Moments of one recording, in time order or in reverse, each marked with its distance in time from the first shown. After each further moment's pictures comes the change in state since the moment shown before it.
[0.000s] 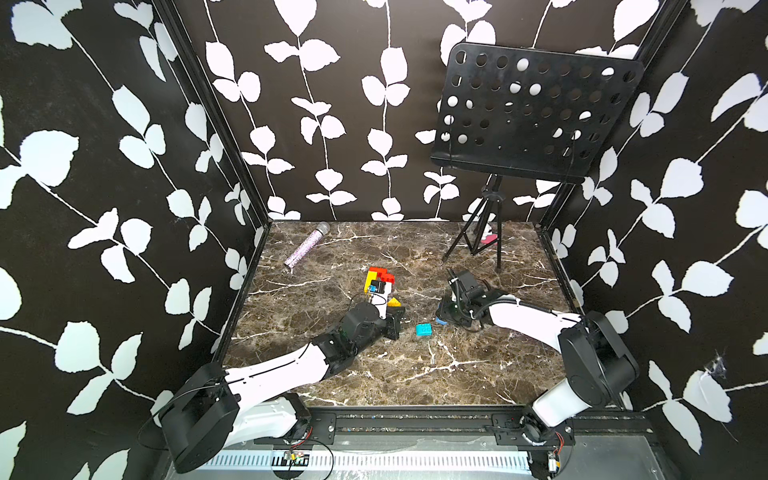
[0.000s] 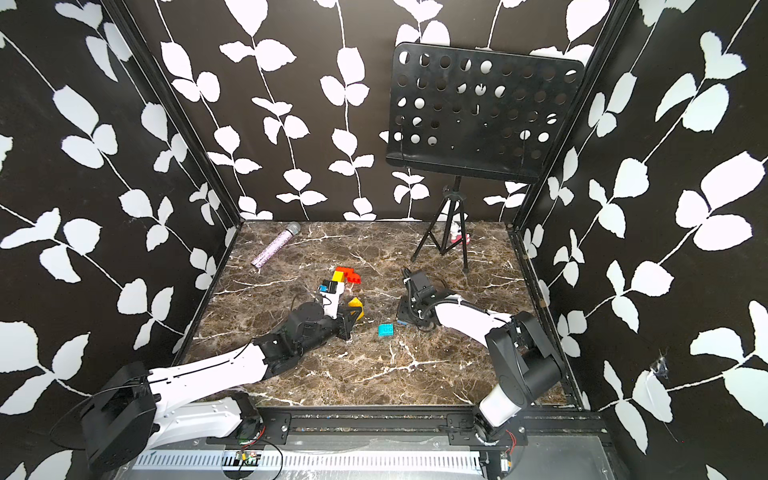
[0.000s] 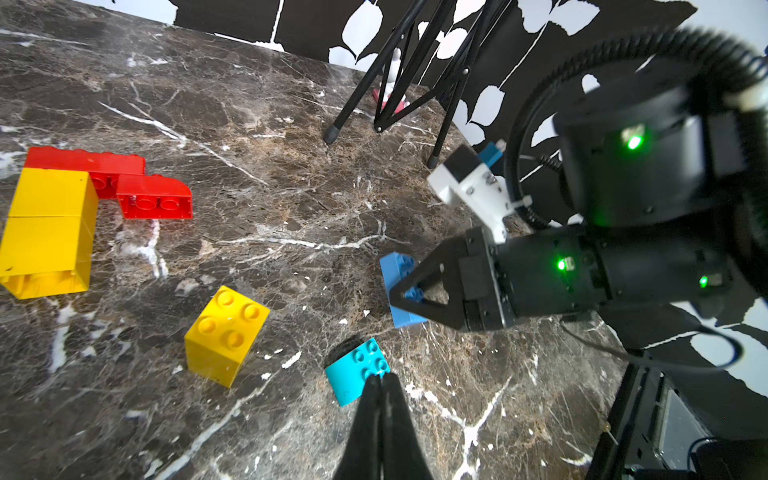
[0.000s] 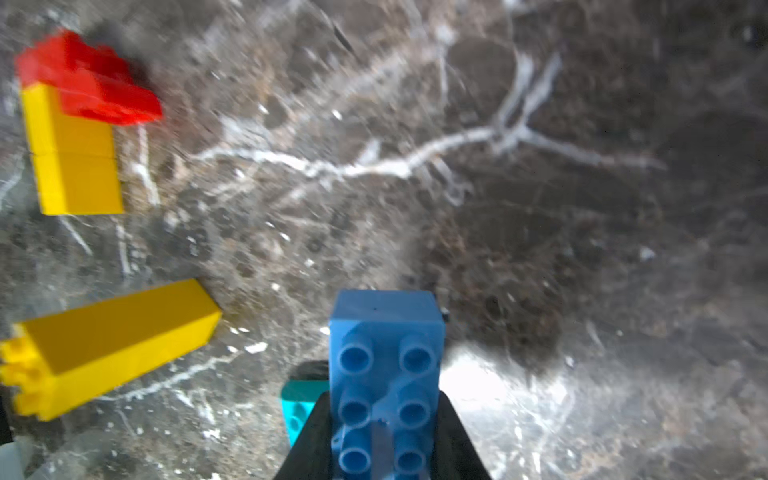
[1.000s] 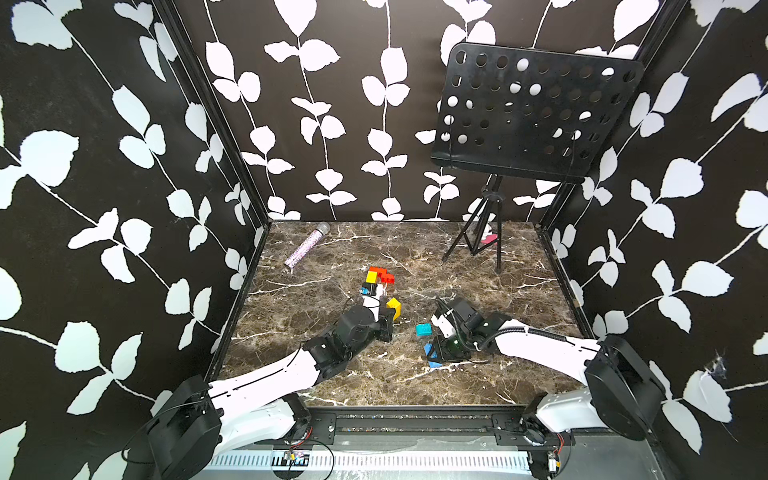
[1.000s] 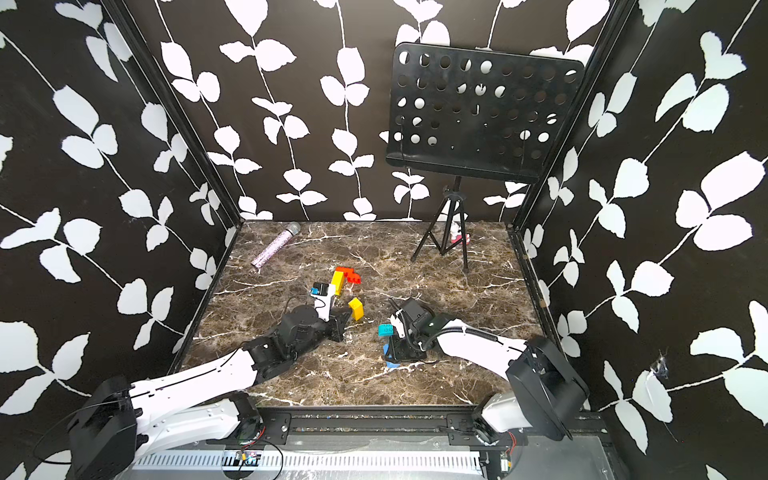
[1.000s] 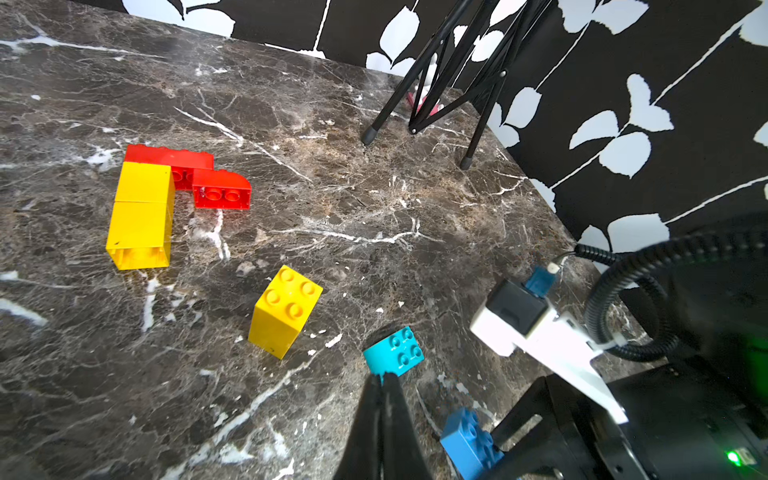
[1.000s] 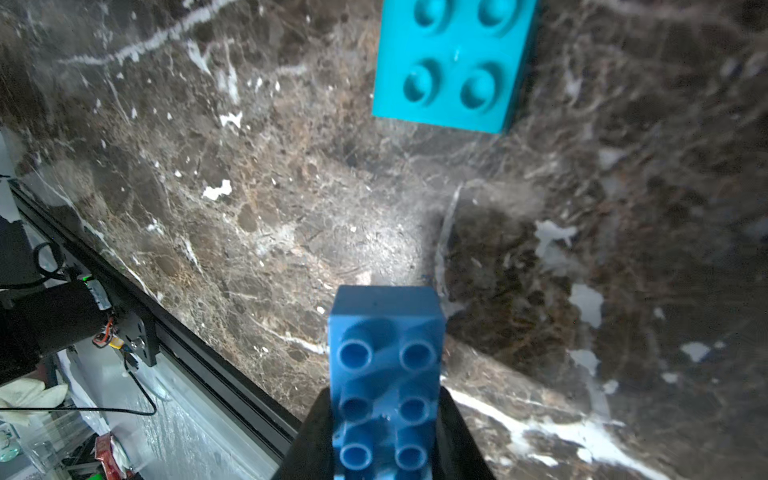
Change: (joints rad) left arm 0.000 -0.094 -0.019 -0.124 -0.083 0.005; right arm 0.188 -0.165 -0.209 -0.107 -0.280 -0.203
